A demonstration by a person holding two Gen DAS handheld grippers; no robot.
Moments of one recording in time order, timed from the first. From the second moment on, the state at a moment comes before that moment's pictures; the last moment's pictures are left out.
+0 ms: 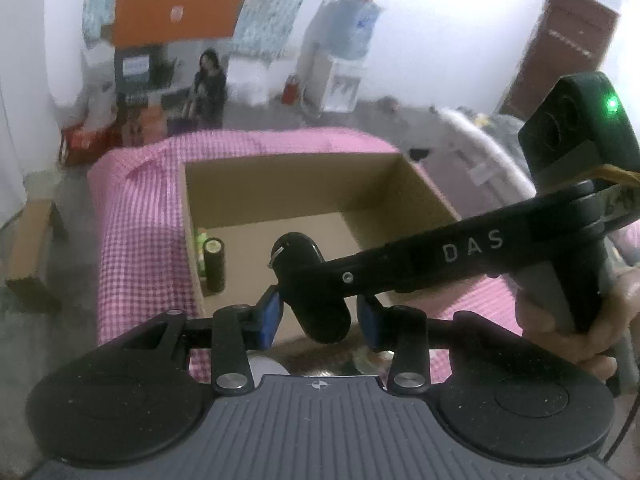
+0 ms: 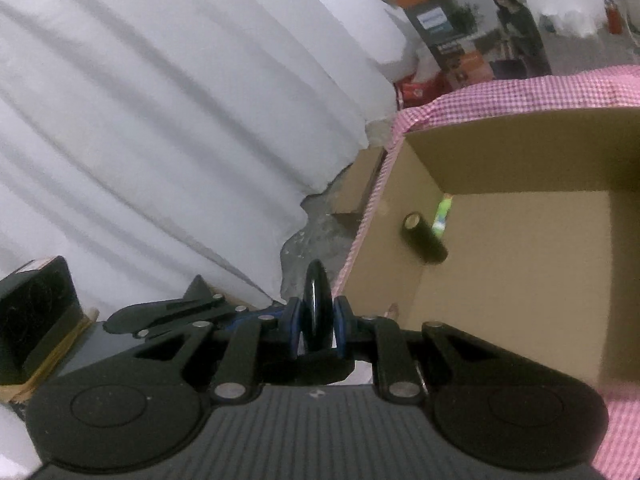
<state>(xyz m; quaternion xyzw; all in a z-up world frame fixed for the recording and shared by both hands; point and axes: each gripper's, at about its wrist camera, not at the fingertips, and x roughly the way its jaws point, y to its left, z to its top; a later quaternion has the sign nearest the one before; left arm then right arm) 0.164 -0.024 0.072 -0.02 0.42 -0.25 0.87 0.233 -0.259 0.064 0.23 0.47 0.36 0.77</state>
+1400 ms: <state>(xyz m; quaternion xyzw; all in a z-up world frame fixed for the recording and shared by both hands) 0.095 -0.019 0.075 0.01 0.35 -0.27 0.90 0.183 -0.323 0.053 0.27 0.45 0.34 0.79</state>
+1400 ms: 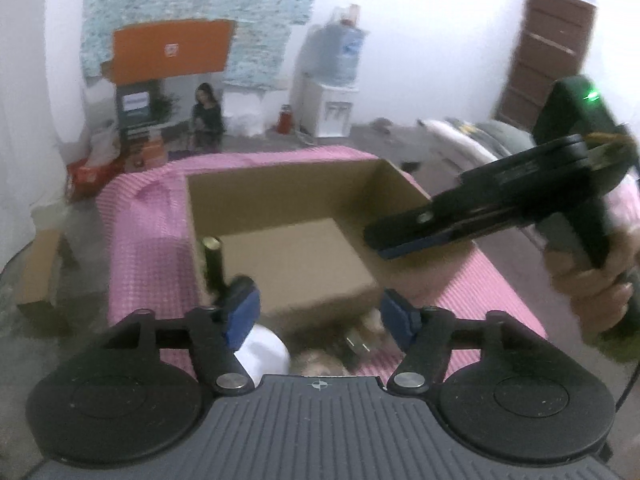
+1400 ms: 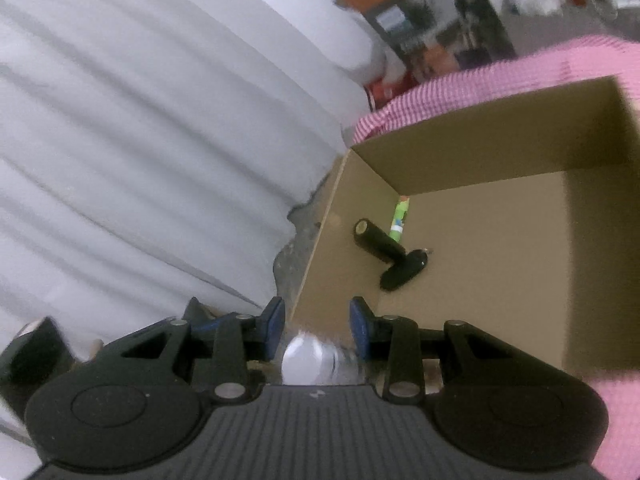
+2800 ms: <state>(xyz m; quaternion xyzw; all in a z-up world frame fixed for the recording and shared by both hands) 0.062 -0.156 -0.058 0.24 0.43 -0.33 0.81 0.093 -0.351 -0.076 0.09 0.49 0.23 0.84</state>
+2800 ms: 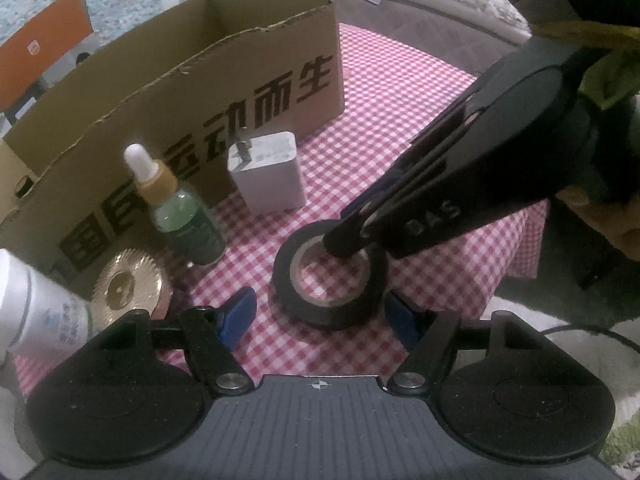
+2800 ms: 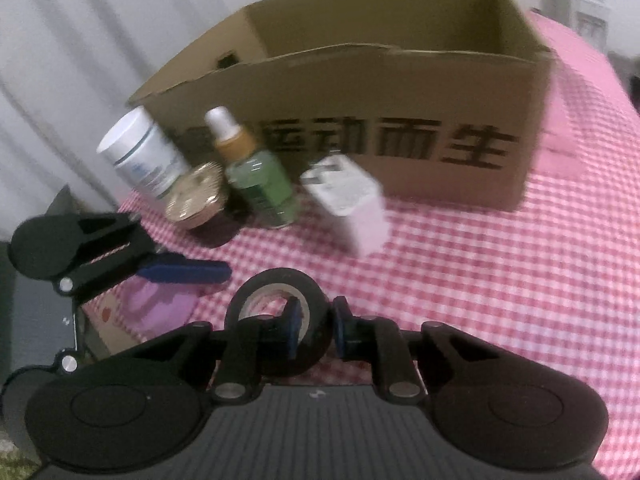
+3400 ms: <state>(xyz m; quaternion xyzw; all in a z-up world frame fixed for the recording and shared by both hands) 0.058 -0.156 -0.052 0.21 0.41 -0.34 0.82 0.076 -0.356 -0.073 0.10 0.46 0.23 0.85</state>
